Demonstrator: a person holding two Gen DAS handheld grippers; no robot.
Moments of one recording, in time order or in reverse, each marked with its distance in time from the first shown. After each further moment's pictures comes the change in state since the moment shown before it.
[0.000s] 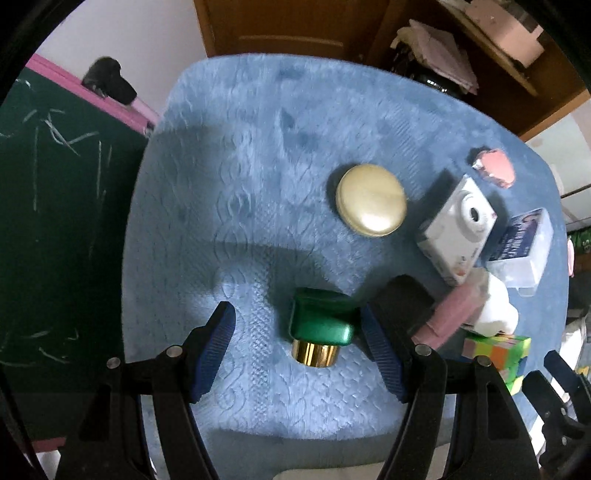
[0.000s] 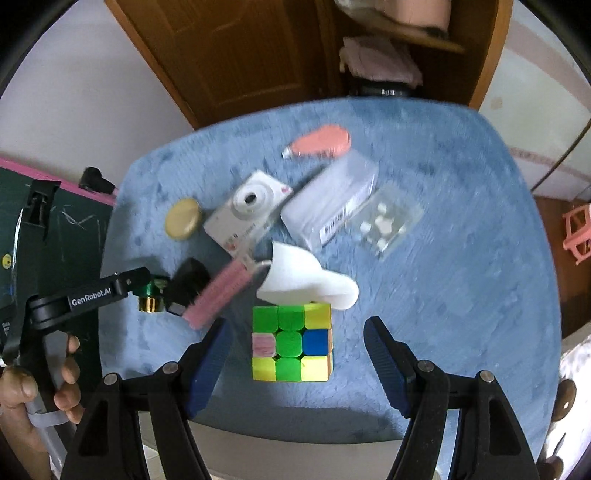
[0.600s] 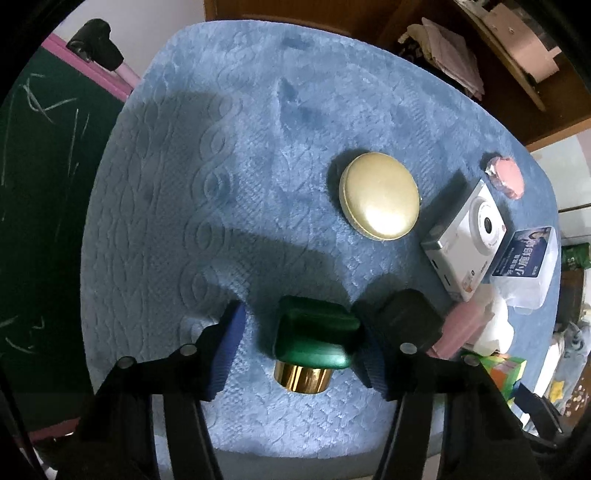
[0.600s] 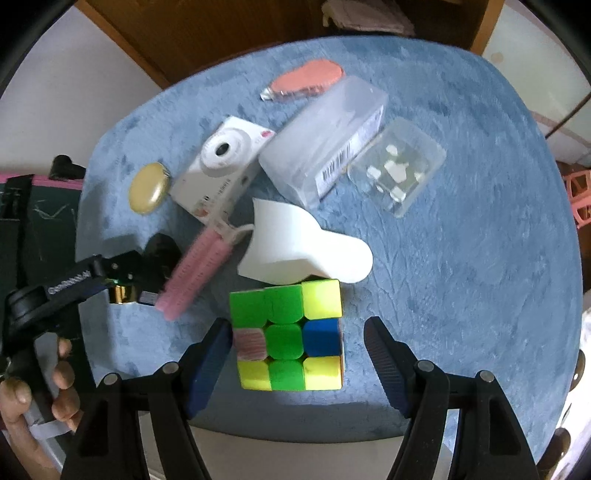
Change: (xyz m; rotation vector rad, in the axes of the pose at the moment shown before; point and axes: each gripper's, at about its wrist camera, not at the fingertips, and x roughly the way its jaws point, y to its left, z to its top) left arm 0.023 0.007 0.004 -0.069 0.053 -0.079; right arm 0.049 0.002 -0.001 0.073 0.167 -0.023
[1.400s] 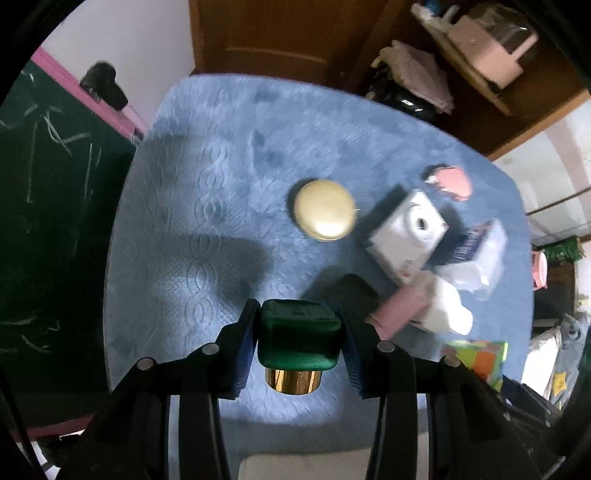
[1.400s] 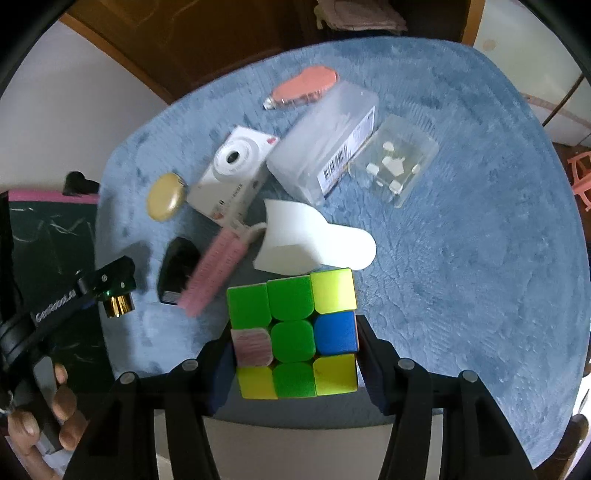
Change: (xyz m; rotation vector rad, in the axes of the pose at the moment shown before) left arm -0.071 -0.017 -0.028 0.058 -0.115 -0.050; right arm -0.023 -0.005 -0.008 0.055 -0.035 0.082
